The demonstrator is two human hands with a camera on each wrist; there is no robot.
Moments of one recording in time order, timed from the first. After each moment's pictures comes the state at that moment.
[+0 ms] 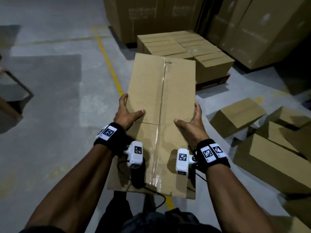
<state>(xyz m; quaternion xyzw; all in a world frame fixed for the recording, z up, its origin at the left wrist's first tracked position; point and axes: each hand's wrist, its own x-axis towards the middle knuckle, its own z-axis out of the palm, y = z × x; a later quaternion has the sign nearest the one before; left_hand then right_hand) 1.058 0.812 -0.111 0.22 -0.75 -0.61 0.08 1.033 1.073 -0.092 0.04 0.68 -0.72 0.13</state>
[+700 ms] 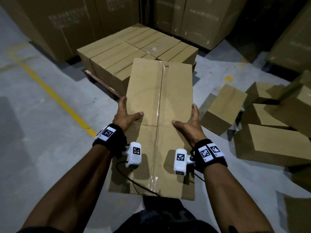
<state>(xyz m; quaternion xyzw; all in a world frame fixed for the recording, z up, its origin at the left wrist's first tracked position) 0.605 0.737 -0.129 0.07 -0.81 -0.57 -0.10 0.694 0.986 -0.116 0.22 0.68 -0.69 -0.02</state>
